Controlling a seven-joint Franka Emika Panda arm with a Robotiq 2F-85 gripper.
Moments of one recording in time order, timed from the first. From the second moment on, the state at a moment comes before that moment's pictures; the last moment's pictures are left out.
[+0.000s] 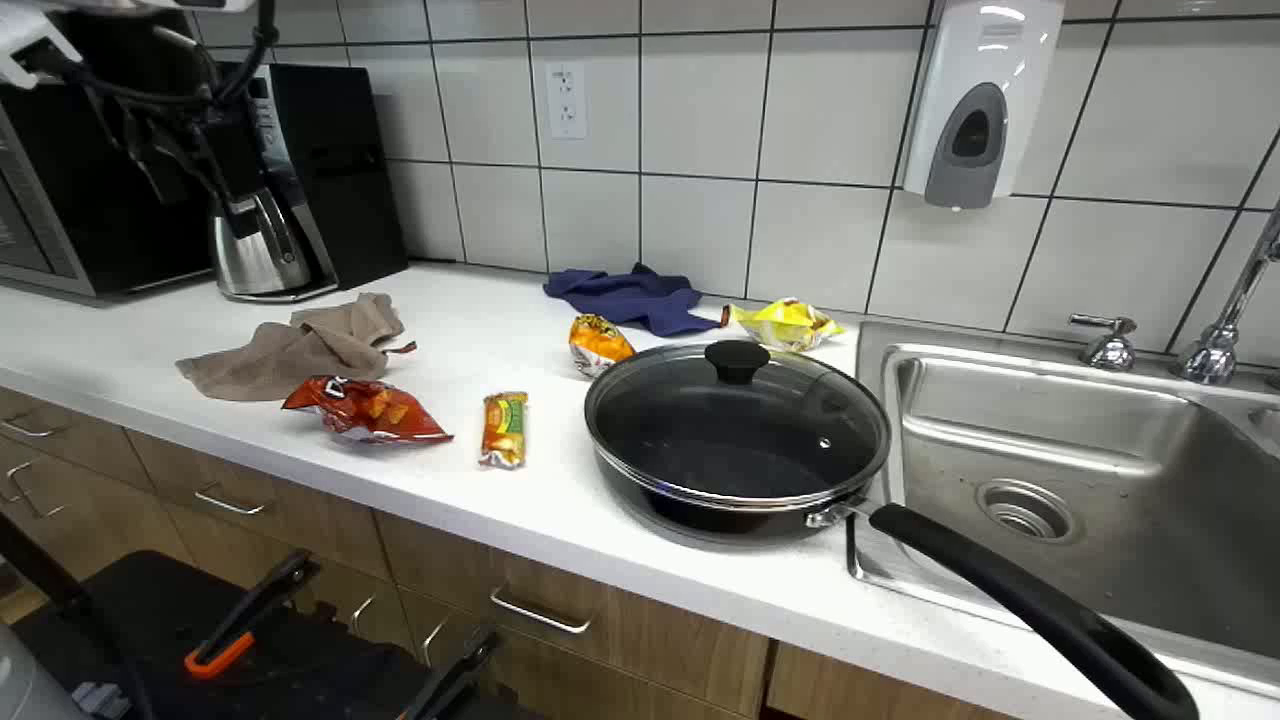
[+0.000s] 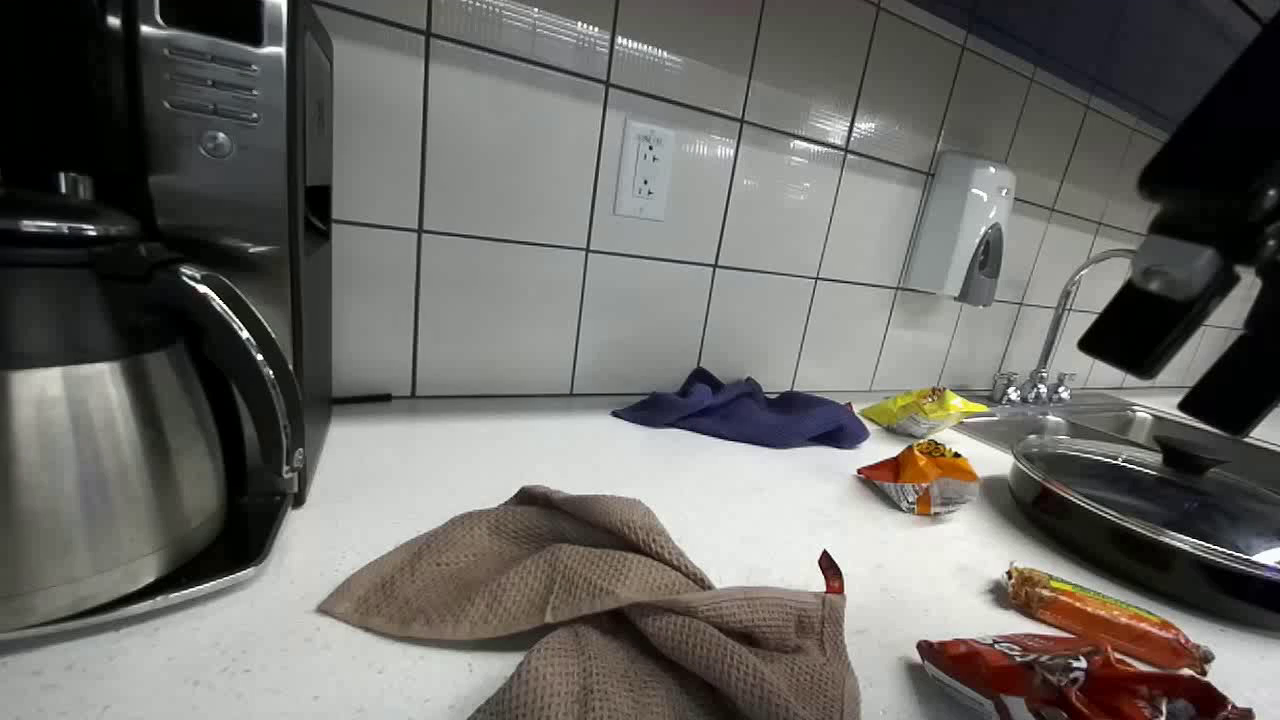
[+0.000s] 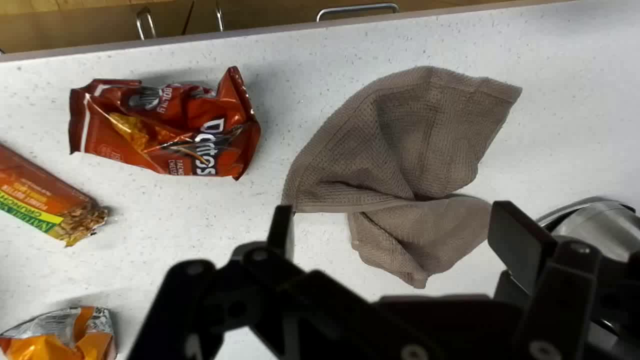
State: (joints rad) arm 0.30 -0.71 0.25 -2.81 0.38 2.39 0.29
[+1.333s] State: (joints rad) arm 0.27 -0.71 0.25 -2.80 0.33 2.39 0.29
